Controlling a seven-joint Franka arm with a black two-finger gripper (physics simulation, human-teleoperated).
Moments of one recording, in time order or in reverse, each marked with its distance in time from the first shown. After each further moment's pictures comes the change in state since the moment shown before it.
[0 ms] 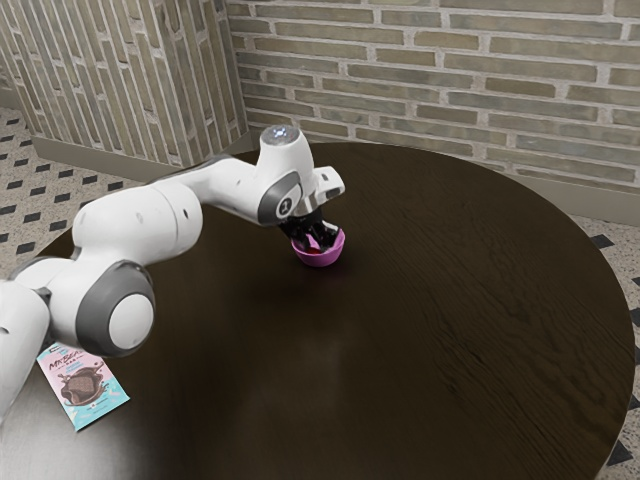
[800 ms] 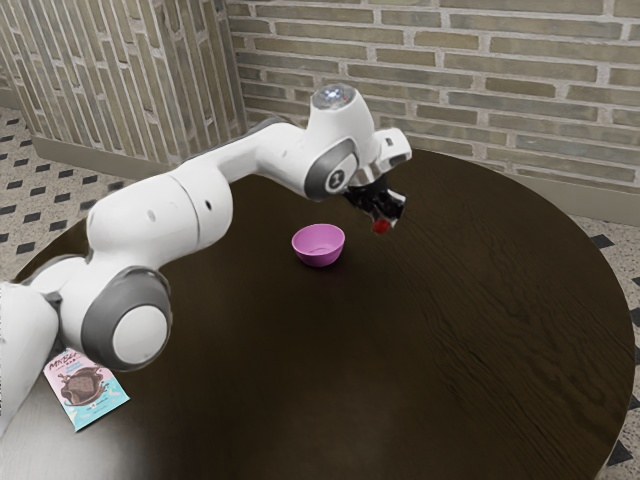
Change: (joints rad) arm -0.158 -0.066 -0.056 0.113 0.023 -0.055 -0.021
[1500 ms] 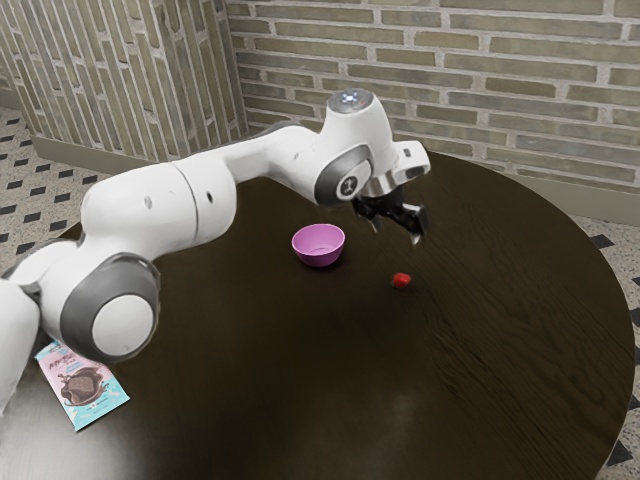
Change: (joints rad) arm -0.039 -0.107 -0.012 -0.182 -0.016 0.012 0.005
